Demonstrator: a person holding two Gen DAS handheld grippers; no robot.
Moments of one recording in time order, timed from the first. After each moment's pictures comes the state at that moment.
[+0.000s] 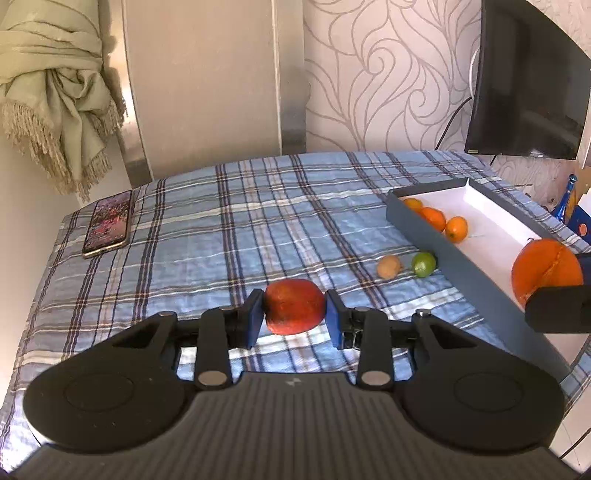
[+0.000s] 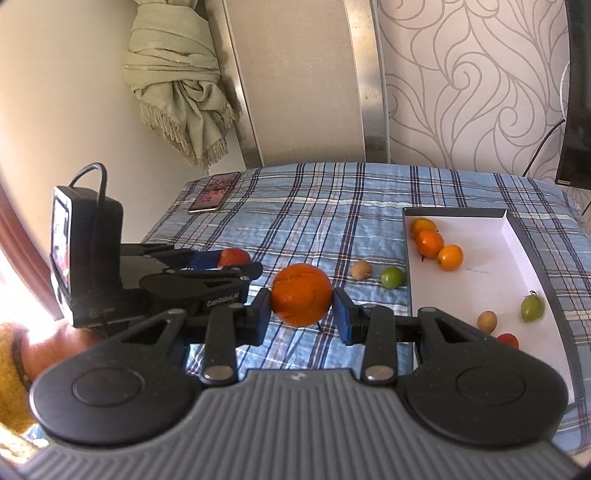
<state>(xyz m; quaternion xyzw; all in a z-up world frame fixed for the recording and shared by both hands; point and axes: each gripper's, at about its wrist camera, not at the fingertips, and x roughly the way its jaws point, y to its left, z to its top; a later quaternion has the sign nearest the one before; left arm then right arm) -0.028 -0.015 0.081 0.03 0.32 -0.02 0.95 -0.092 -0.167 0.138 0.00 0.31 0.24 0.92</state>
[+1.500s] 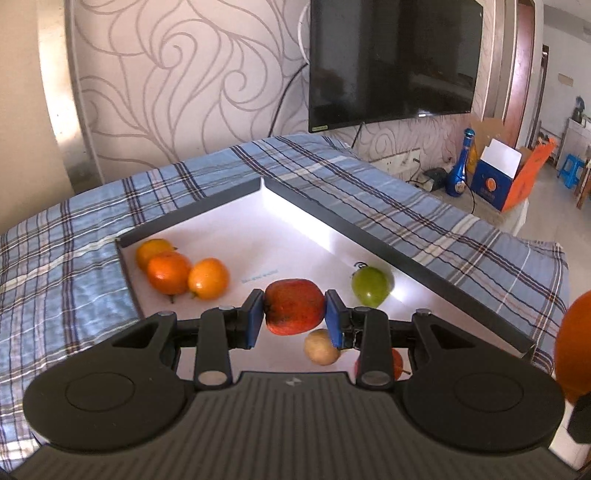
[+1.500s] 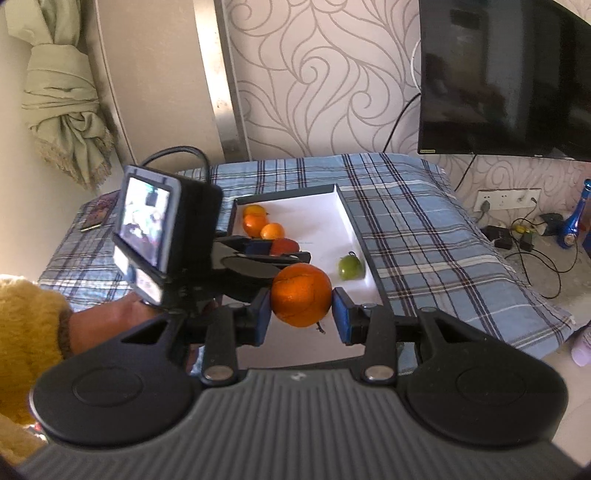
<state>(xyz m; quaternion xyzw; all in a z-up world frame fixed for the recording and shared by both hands) 0.054 -0.239 0.048 0.08 0.33 -0.21 0.92 -0.120 -0.299 0.139 0.03 0.32 0.07 0.94</state>
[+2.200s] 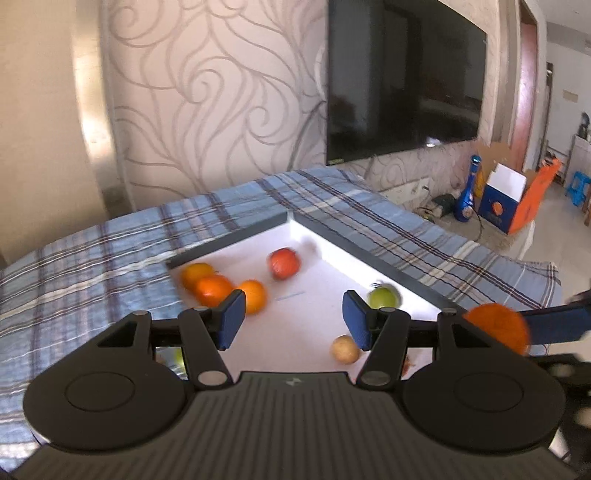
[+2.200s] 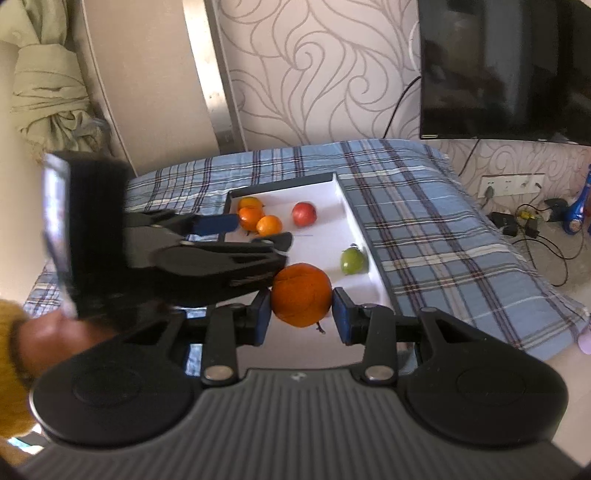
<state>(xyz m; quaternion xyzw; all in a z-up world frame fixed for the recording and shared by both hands) 0.022 -0.197 0.085 0.07 0.28 -0.18 0.94 -0.096 -0.297 0.124 0.04 0.34 0.07 0.94</state>
